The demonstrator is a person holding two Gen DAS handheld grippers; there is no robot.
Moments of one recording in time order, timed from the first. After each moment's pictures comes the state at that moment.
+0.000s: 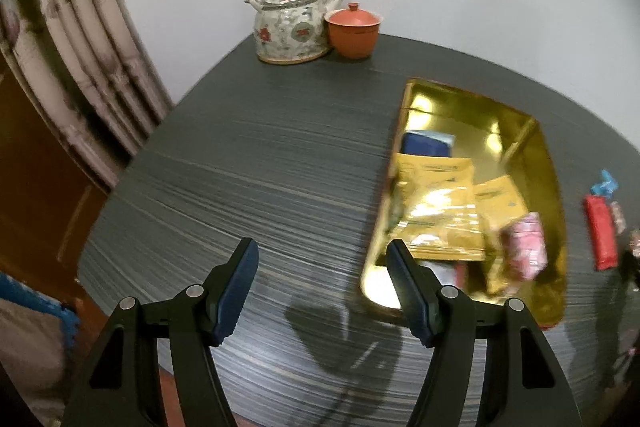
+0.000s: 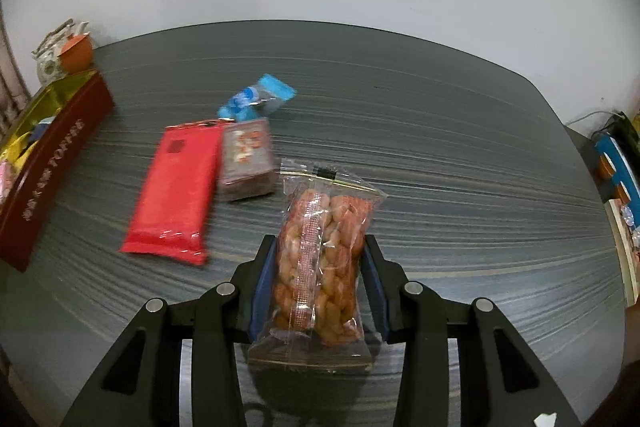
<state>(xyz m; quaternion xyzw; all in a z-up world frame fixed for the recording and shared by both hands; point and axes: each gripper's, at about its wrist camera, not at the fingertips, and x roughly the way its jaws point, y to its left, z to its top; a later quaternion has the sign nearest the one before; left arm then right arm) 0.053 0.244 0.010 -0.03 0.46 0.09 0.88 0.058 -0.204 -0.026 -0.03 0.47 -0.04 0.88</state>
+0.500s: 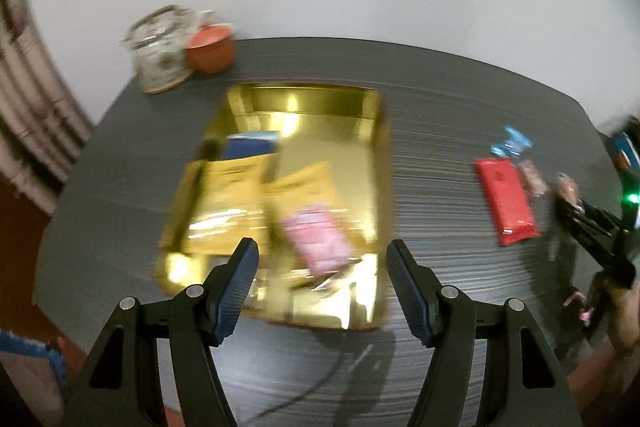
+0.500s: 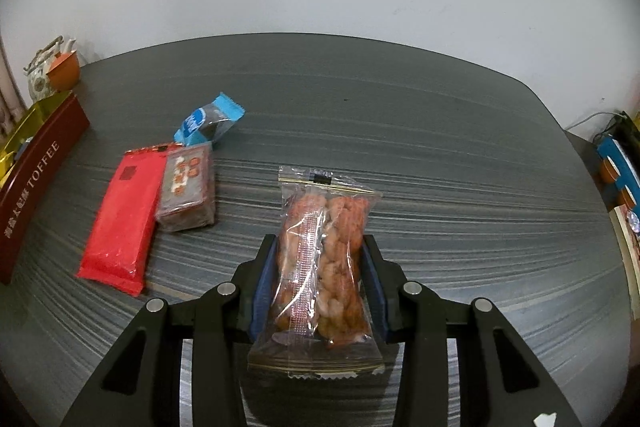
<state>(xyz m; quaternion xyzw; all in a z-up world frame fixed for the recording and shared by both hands) 0.062 0.097 0.023 0.01 0.47 -0.03 0.88 0.061 -0.252 -0.033 -0.01 0.45 -0.04 0.89</state>
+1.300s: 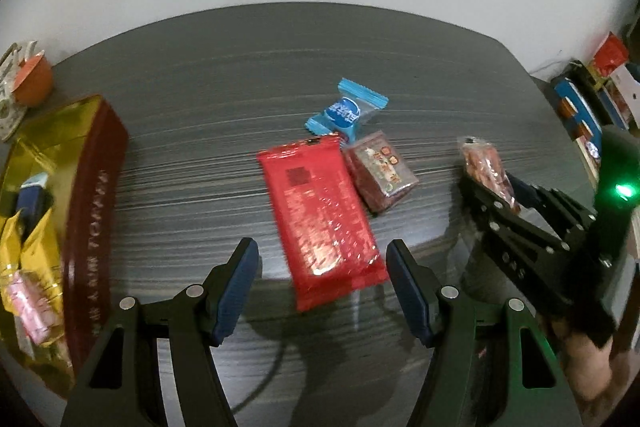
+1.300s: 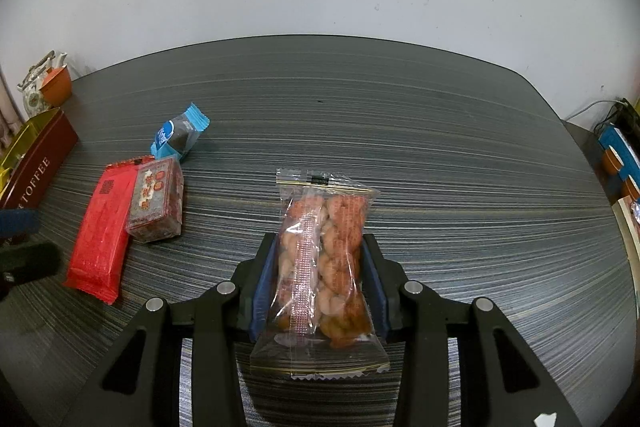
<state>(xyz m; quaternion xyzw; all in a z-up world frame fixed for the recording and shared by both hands) 0.119 -0.098 -0.035 0.03 0.51 -0.16 0.84 0.063 -0.278 -0.029 0.00 0.45 -0.04 0.89</state>
